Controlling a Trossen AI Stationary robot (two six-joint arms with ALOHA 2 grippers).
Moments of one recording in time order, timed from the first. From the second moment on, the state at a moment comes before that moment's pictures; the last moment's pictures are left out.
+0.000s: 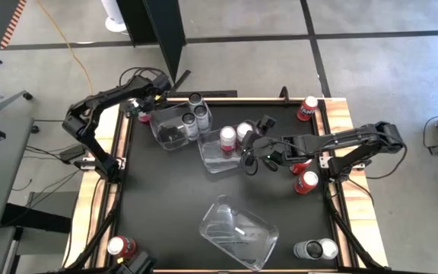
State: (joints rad) left arm 0.92 1.65 1.24 -1.11 -0.45 -1.11; right arm 0.08 1.39 1.06 -0.28 0.81 -0.08
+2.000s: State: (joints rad) left arm 1.13 1.97 2.12 -1.57 -0.19 -0.46; right arm 0.00 1.40 1.06 -0.28 0.75 -0.05
